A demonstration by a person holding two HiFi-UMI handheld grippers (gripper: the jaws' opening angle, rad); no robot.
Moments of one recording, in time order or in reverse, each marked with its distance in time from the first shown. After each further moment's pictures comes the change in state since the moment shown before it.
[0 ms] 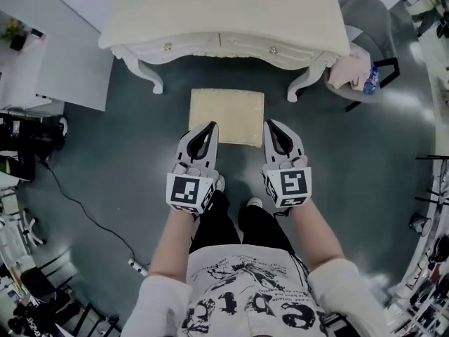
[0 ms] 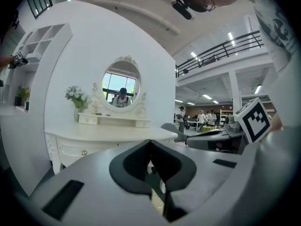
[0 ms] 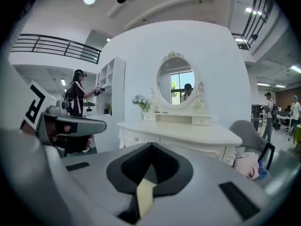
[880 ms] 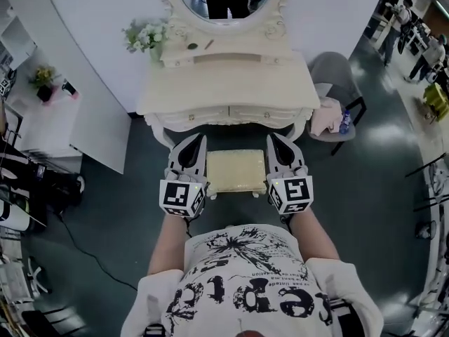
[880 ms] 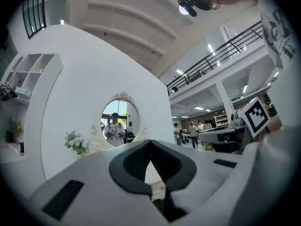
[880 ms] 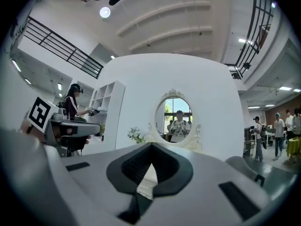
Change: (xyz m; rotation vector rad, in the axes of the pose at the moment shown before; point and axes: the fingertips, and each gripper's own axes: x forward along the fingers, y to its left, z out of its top) left arm -0.073 0.070 0.224 0.151 -0.246 -0.054; right arm -0.050 0.044 0.229 -0.054 -0.274 -0.129
